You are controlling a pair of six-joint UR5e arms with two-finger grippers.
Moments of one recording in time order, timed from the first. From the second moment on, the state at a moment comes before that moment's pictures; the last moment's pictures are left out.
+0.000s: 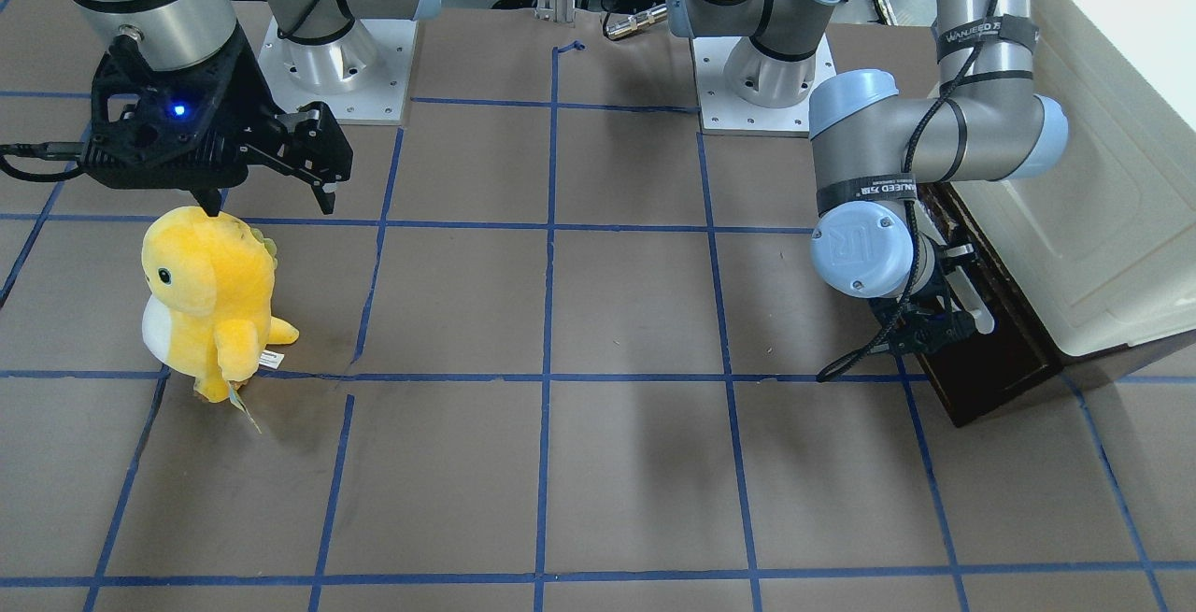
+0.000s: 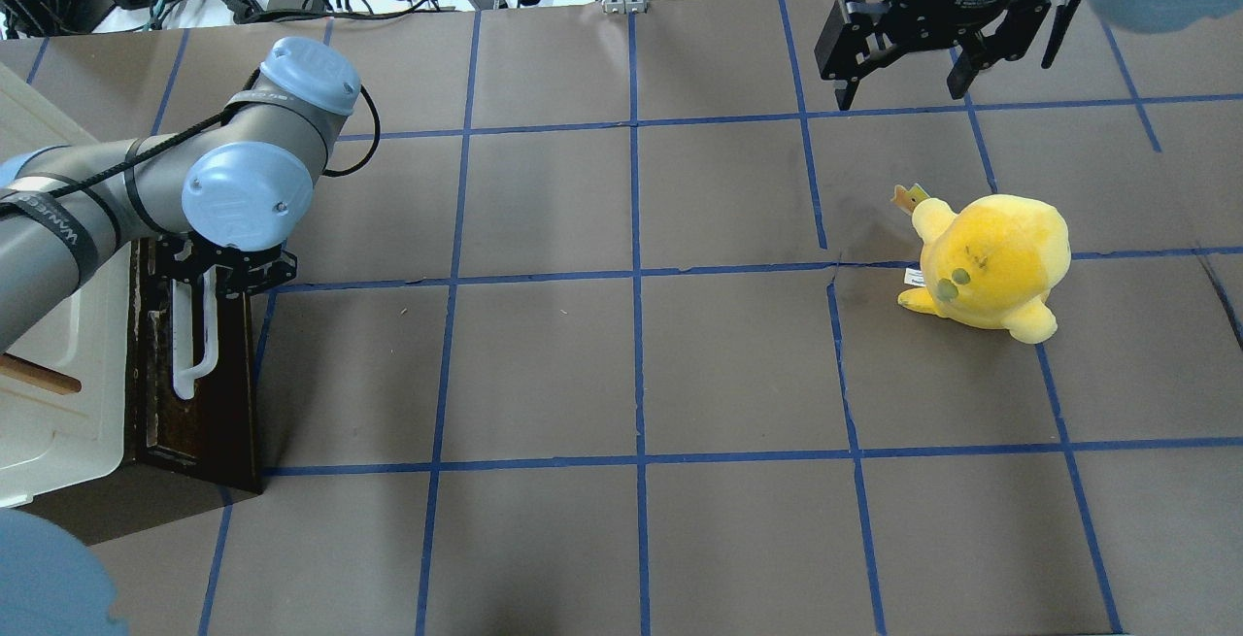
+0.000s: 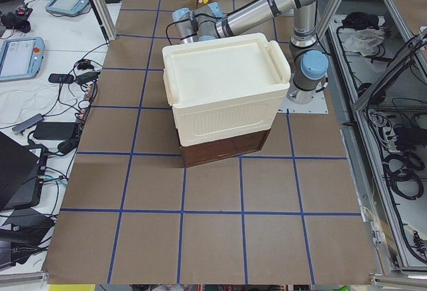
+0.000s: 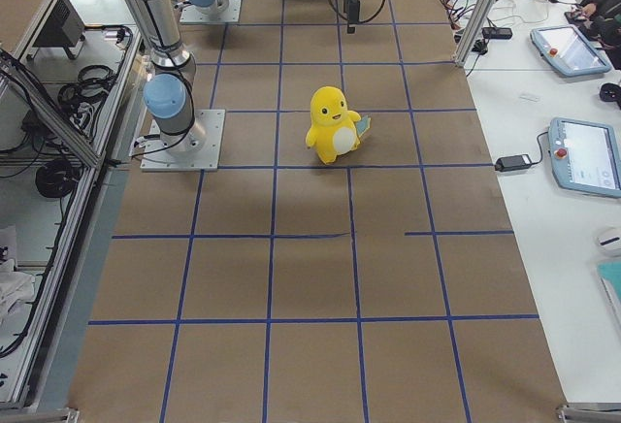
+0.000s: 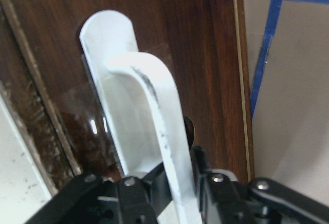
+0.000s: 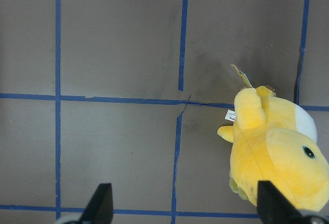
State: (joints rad) left arm -1.50 -1.88 -1.81 -1.41 2.31 -0.23; right arm 1.60 -1.48 1.44 -1.57 -1.58 -0.02
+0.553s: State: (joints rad) left arm -1.50 -1.89 -1.81 -1.41 2.31 -0.25; right arm 1.60 -1.48 1.44 -1.57 -1.58 -0.02
